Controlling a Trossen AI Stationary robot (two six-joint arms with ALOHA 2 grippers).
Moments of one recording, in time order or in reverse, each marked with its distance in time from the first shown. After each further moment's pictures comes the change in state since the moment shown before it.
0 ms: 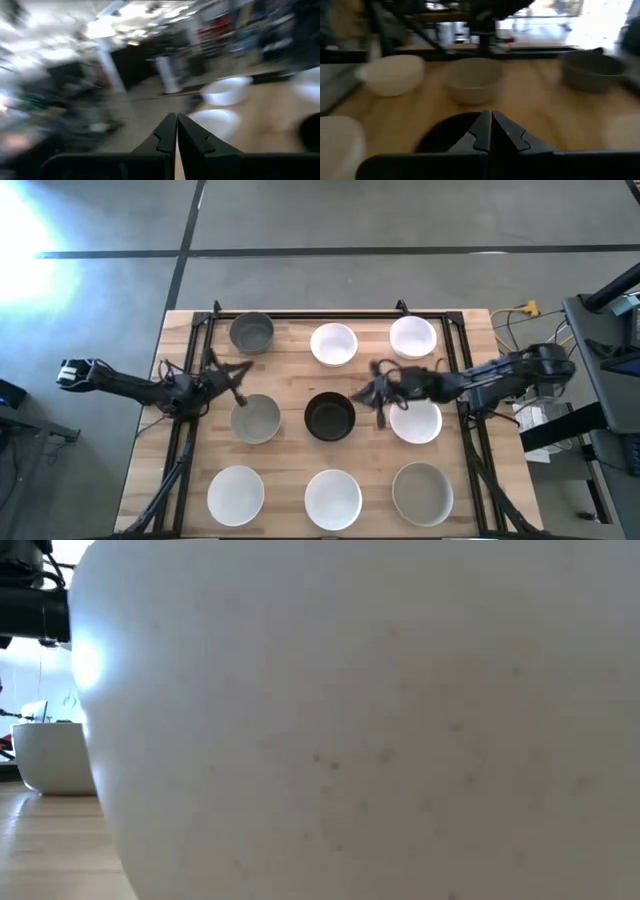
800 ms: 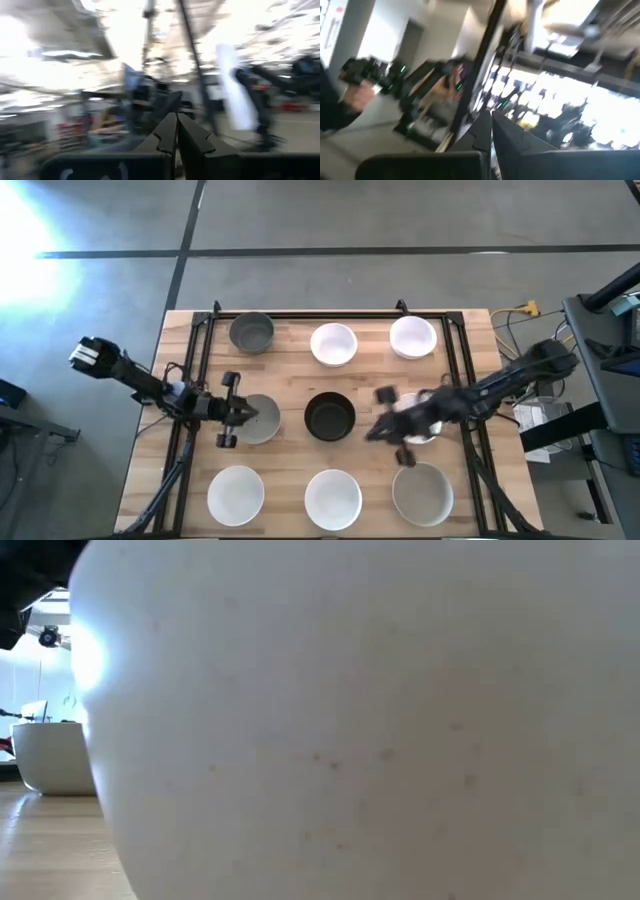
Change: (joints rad) left arm -0.215 0.457 0.090 0.823 0.542 -0.050; right arm 0.330 -0.102 0.072 0.371 -0.018 -0.375
